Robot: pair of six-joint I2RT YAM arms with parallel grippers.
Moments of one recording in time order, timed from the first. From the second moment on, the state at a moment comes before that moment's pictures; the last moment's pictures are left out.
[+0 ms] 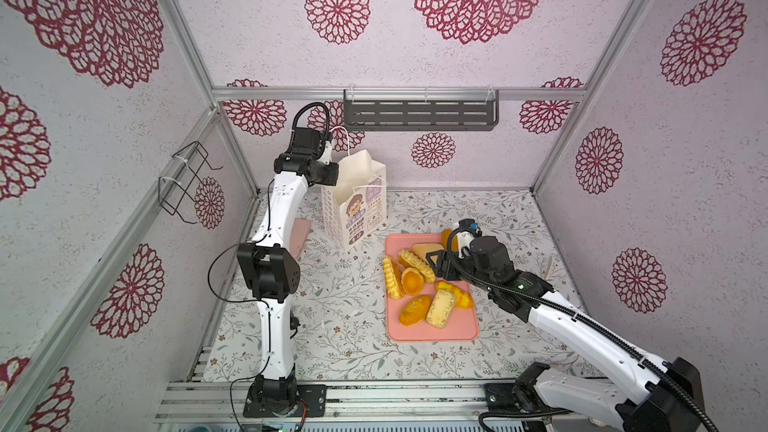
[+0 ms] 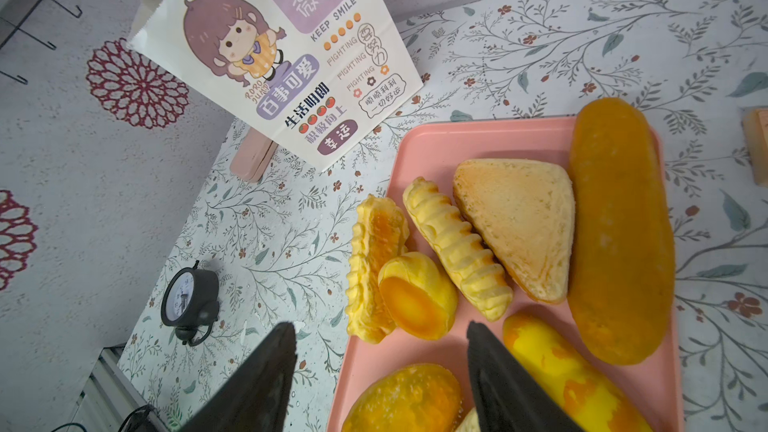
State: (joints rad) left arm -0.12 2.20 2.40 -0.97 0.09 0.08; right arm 0.67 1.10 0.88 -0.32 0.01 0.59
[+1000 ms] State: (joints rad) left arm -0.13 1.24 1.36 -0.98 0.04 -0.39; right arm 0.48 1.03 1.09 -0.56 0.25 0.49
